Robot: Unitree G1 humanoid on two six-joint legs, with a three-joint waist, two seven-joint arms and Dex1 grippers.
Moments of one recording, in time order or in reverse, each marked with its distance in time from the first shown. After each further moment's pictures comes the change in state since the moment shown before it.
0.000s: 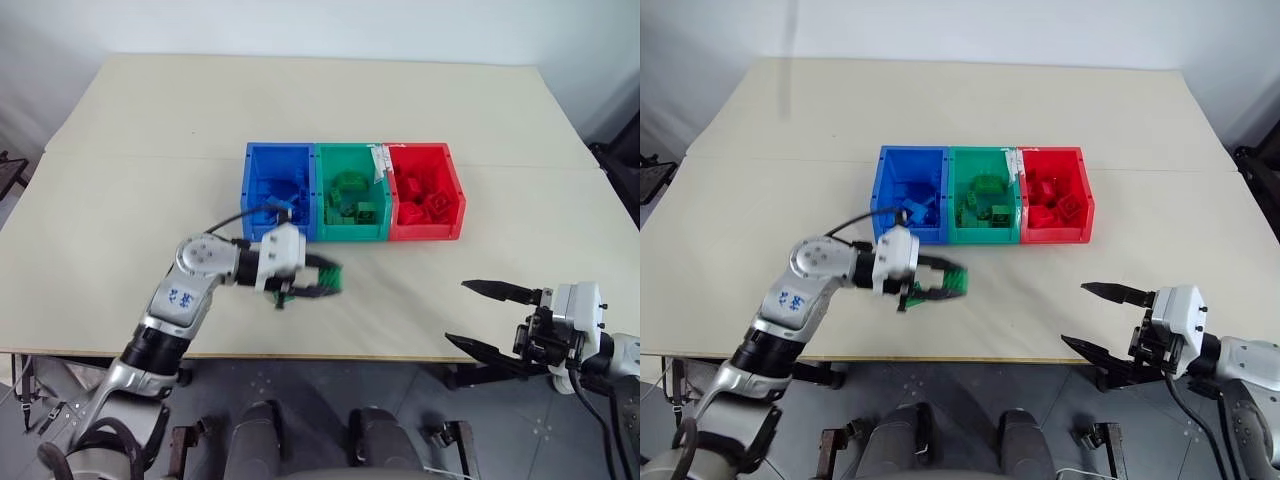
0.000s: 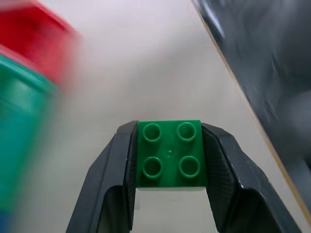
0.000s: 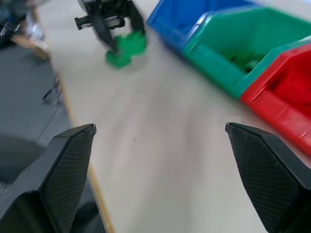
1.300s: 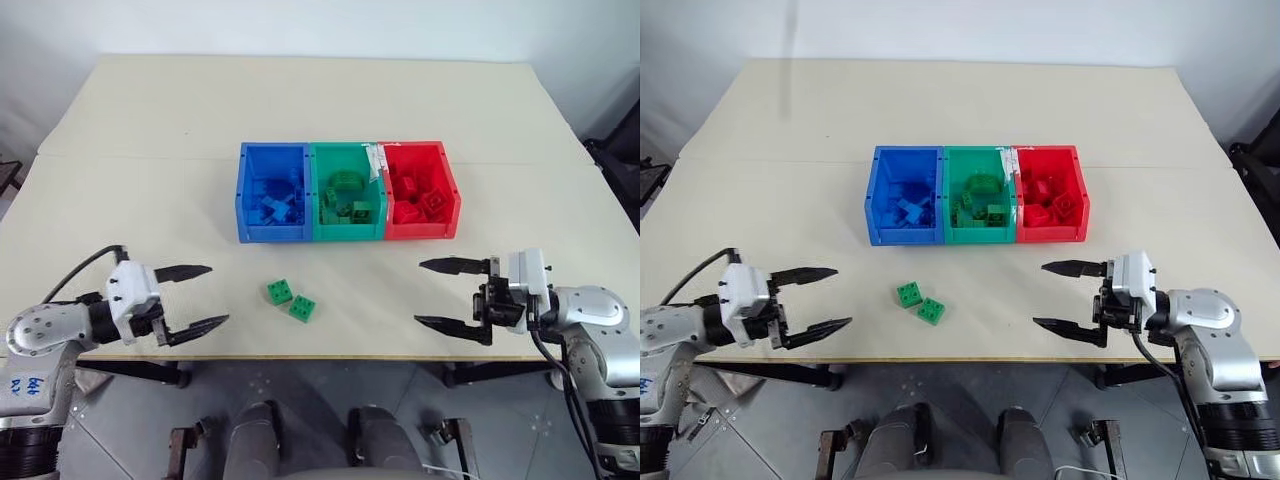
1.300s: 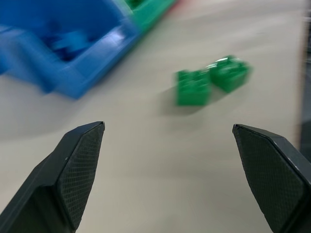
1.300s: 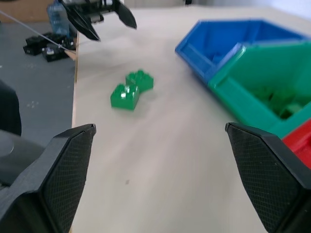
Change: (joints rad) left arm 0.585 0.336 0.421 -0.168 -0.144 -0.126 -0.055; right arm -0.345 -0.012 0.239 0.286 -0.064 -0.075 0.216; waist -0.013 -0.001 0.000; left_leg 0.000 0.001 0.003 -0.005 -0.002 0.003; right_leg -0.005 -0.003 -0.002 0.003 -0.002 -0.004
